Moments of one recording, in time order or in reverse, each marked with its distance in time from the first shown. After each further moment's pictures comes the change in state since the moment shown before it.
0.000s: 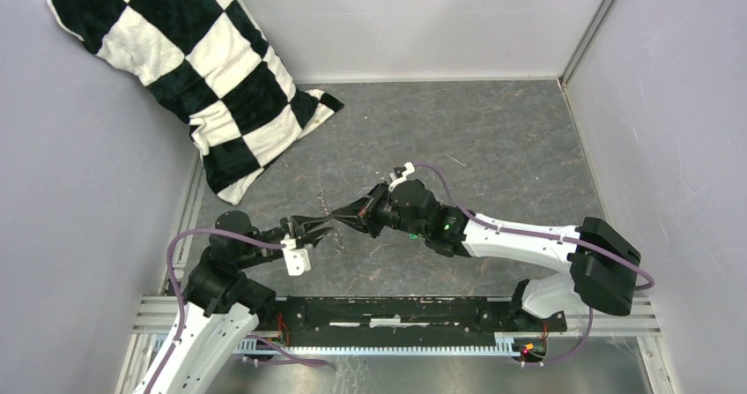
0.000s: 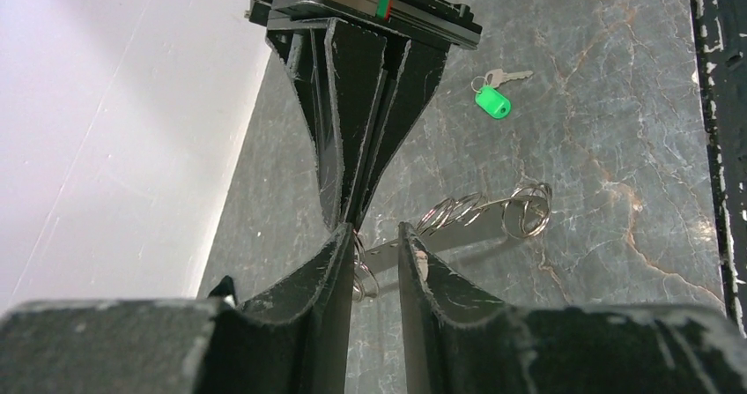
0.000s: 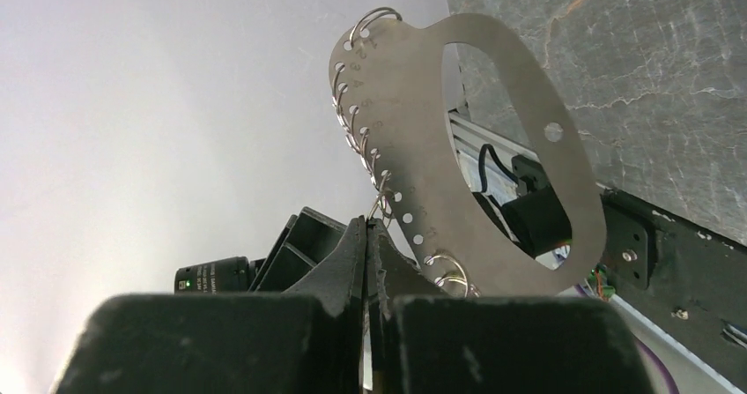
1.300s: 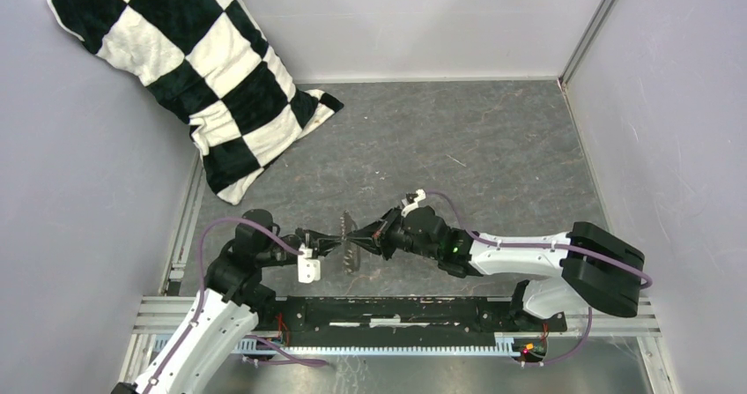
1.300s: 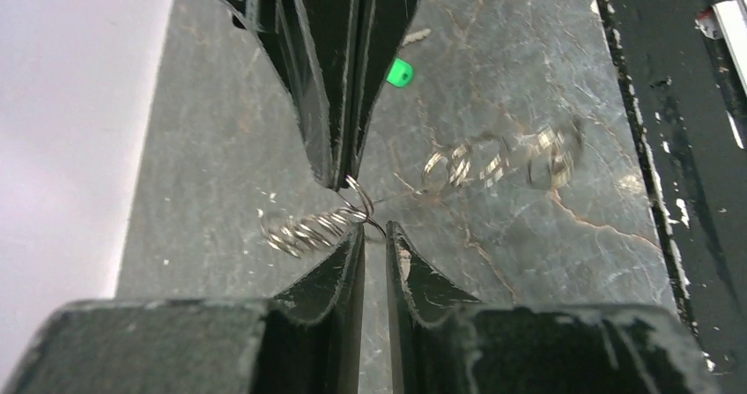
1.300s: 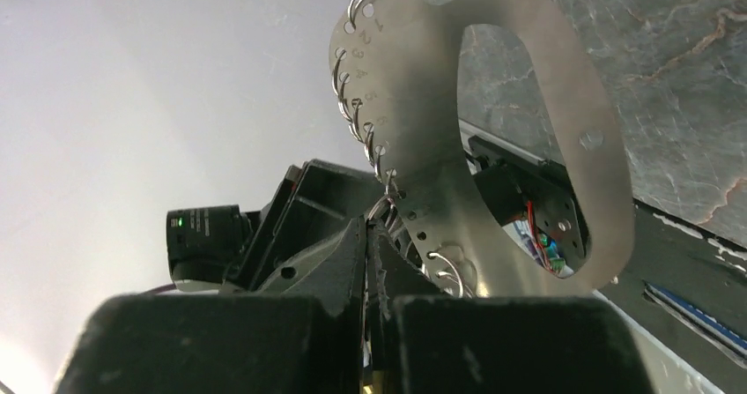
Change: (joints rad) left arm -0.001 0.056 -0.163 0.014 0.119 0.167; right arm 0.045 -0.029 -0.262 0.217 0.043 0.107
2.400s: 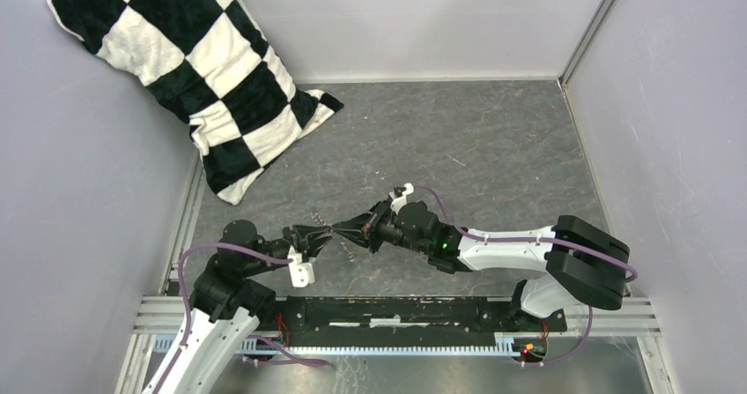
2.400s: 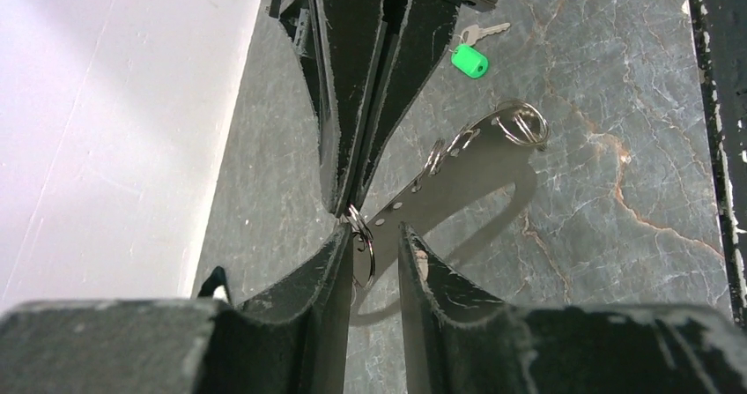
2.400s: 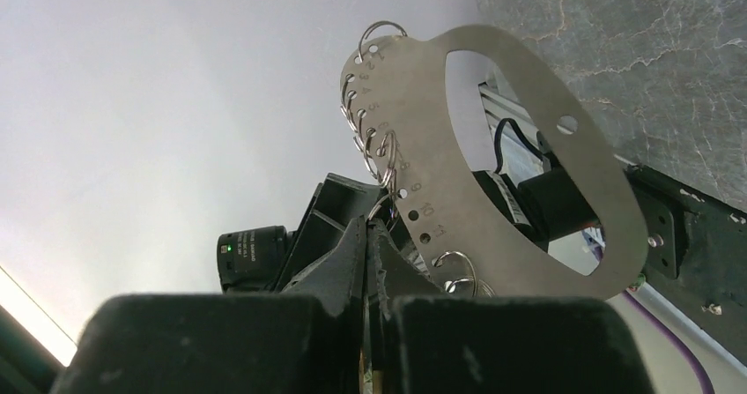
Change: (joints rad) left arm 0.000 -0.165 0.045 -0.068 -0.122 -0.055; right arm 0.003 0.085 0.060 0.143 -0.023 0.039
